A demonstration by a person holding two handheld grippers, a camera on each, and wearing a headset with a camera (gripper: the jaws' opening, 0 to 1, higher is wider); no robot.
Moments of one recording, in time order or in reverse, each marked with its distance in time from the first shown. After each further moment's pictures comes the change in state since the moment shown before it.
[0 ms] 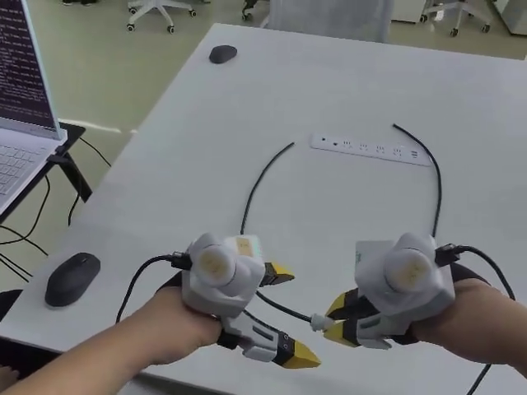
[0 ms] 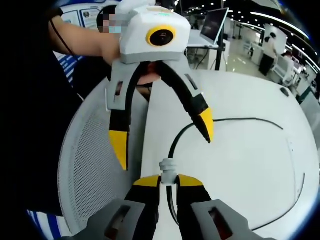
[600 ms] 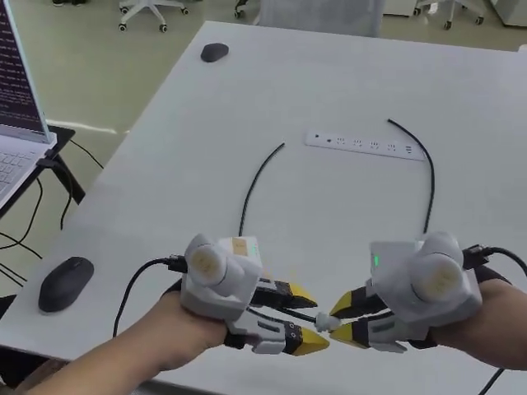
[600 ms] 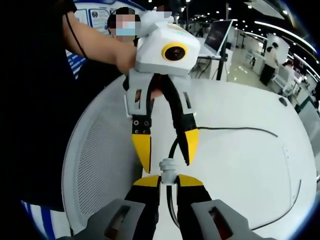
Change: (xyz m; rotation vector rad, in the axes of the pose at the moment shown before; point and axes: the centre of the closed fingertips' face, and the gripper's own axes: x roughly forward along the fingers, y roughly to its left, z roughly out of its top) left arm 0.004 -0.016 0.017 -0.060 -0.089 -0.102; right arm -0.019 0.002 0.002 -0.050 -0.061 -0.004
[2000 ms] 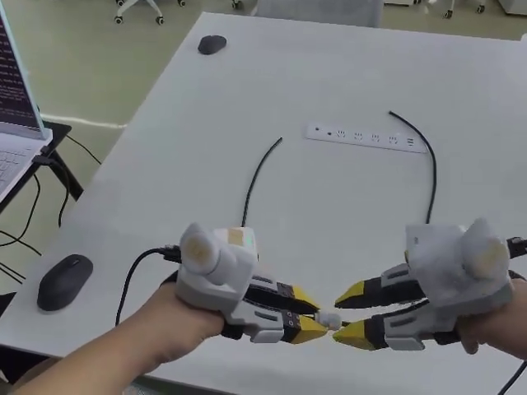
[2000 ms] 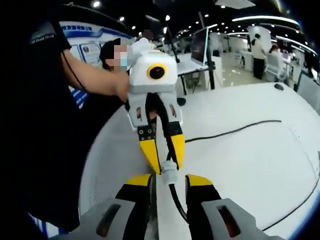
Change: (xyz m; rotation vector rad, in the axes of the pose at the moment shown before) left arm -0.005 -0.003 0.006 -0.029 -0.021 -0.054; right arm -0.016 -0.004 0.014 0.301 -0.274 0.125
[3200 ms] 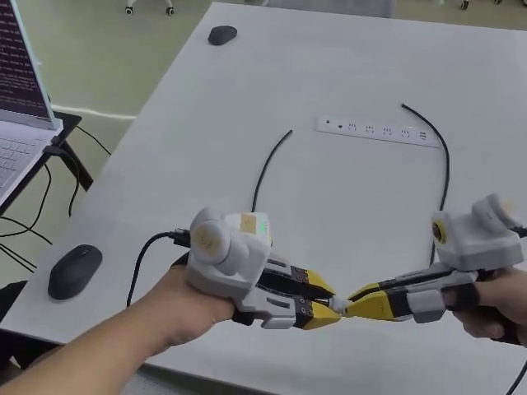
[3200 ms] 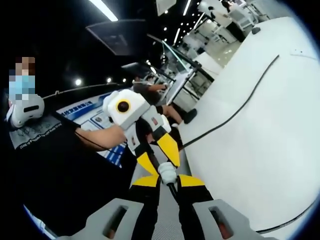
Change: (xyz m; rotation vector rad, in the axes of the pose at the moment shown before) left arm 0.000 0.000 0.014 0.100 0.002 0.000; right arm -0.001 0.003 0.005 0.484 -0.170 0.330
